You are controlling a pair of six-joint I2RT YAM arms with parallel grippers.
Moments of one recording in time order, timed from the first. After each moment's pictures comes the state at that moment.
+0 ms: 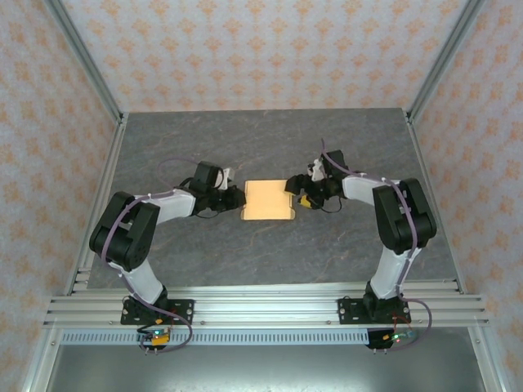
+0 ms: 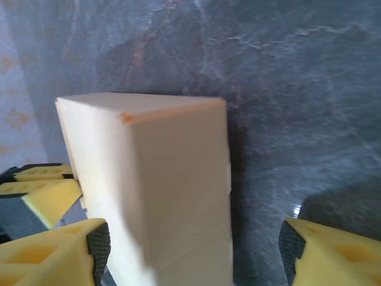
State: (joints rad) left arm -0.32 1.72 0.83 0.00 0.49 -0.60; right arm 0.27 1.84 1.01 -0.20 -0.72 0.64
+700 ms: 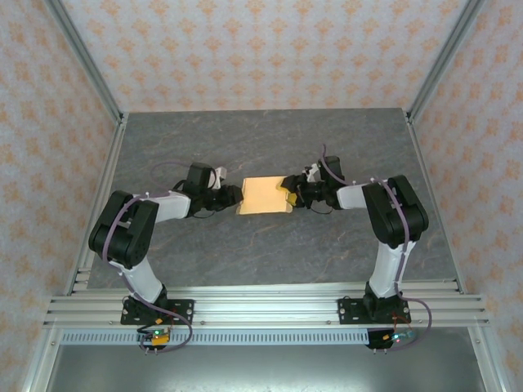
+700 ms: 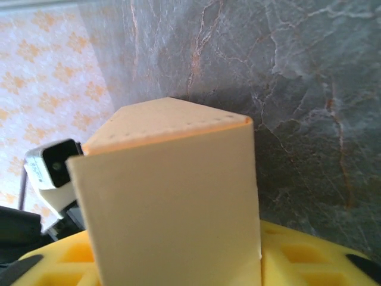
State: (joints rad) left arm -0.27 1.72 0.79 0.09 0.52 -0.68; right arm 0.30 1.91 0.89 0.30 -0.85 1.16
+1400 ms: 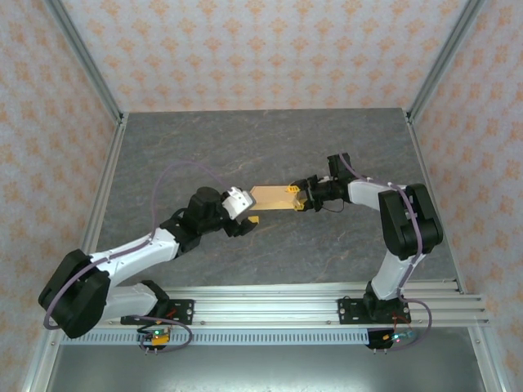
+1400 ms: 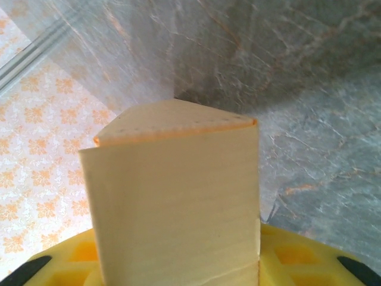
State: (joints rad) left arm -0.61 1.22 0.56 0.13 0.18 0.33; right arm 0.24 1.78 0.94 -0.15 -0.95 1.42
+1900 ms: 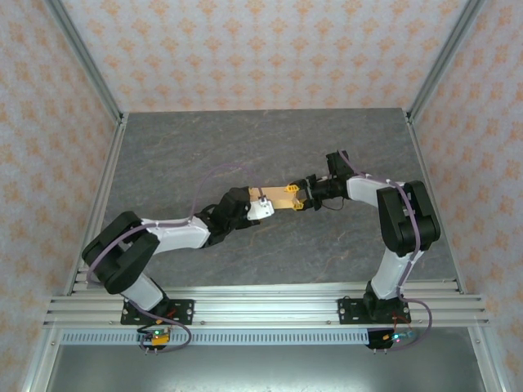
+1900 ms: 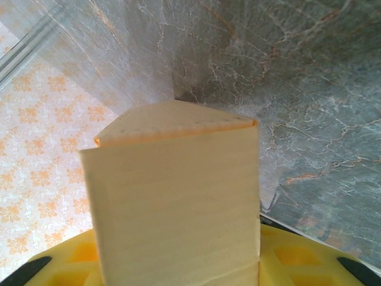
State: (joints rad) left arm -0.70 1.59 0.69 0.24 -0.22 0.75; right arm 0.24 1.81 0.99 -0.21 -0.98 1.42
